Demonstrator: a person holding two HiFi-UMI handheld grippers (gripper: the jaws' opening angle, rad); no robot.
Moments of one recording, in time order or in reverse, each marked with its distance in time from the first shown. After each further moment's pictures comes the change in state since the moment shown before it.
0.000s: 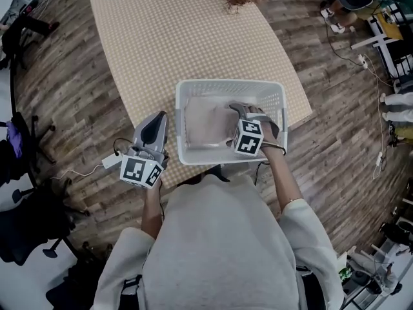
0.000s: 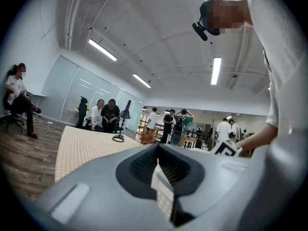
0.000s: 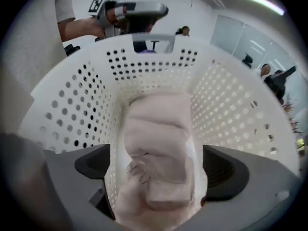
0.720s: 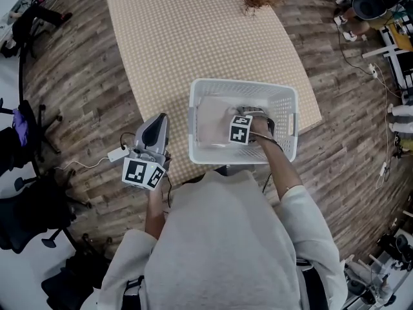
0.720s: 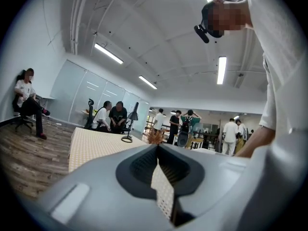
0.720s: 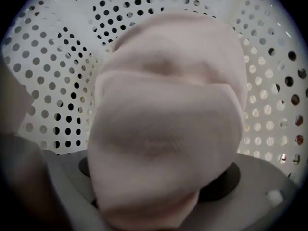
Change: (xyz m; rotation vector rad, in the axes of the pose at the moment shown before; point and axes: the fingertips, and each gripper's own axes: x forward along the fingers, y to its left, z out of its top) left arm -0.030 0.028 0.002 -0.013 -0.011 0.085; right arm 0.100 0.010 -0.043 -0.073 0.308 0.151
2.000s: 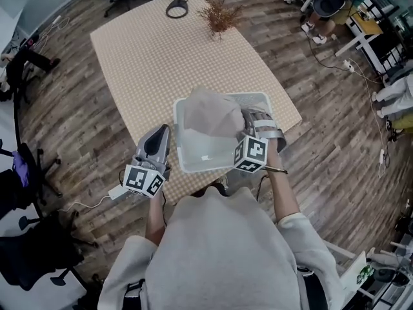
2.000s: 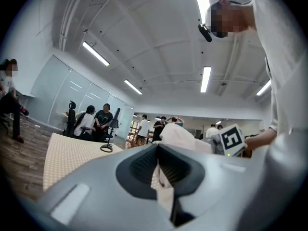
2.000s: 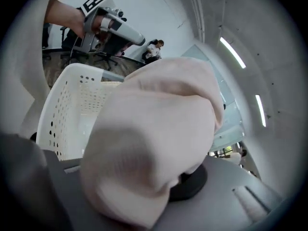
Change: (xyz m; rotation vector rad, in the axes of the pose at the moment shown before) left arm 0.015 -0.055 0.035 0.032 -0.083 -0.205; right arm -0.259 -0.033 -0.014 0.185 -0.263 -0.851
